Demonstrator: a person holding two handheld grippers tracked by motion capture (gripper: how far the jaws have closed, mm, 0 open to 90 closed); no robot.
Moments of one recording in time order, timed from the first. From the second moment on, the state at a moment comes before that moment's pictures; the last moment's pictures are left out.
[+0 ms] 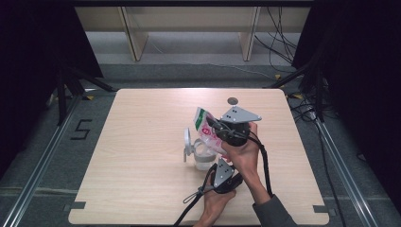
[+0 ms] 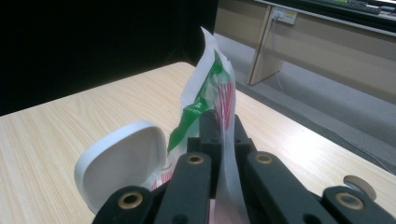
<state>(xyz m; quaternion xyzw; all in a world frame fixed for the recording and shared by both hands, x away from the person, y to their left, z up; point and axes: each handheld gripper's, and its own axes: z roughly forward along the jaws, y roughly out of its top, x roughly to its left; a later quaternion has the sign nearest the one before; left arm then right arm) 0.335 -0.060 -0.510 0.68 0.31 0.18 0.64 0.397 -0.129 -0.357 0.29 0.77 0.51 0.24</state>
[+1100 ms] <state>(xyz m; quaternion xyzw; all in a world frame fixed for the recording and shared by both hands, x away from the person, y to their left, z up) 0.338 -0.061 -0.507 0.69 0.30 0.20 0.63 0.399 -0.133 -0.353 0.29 0.77 0.51 0.25</state>
